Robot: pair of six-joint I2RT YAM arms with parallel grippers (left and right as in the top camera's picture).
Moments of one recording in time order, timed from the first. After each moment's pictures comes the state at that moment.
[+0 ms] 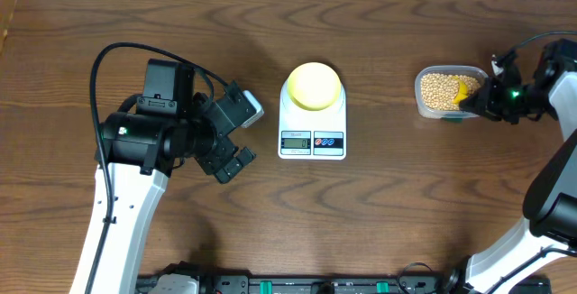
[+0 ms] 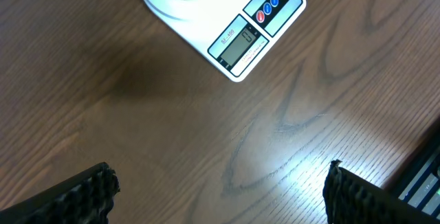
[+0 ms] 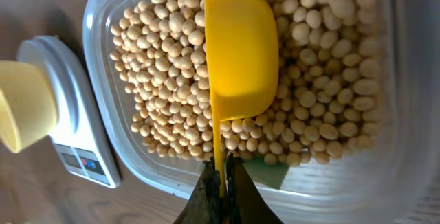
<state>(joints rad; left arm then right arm) -0.16 1.25 1.29 -1.21 0.34 0.70 -0.41 1.95 1.40 -0.95 -0.62 -0.13</state>
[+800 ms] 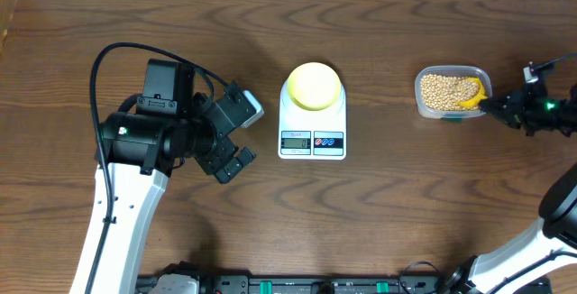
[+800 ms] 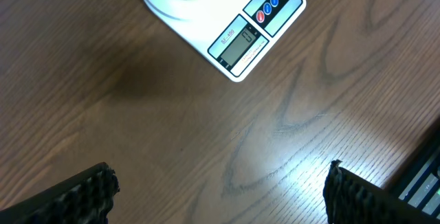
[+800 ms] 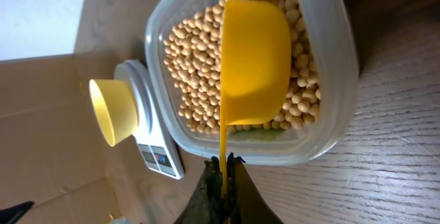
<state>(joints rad) -0.16 1.25 1.29 -1.21 0.34 0.70 -0.58 1.96 1.40 -1.02 -0.89 -0.14</state>
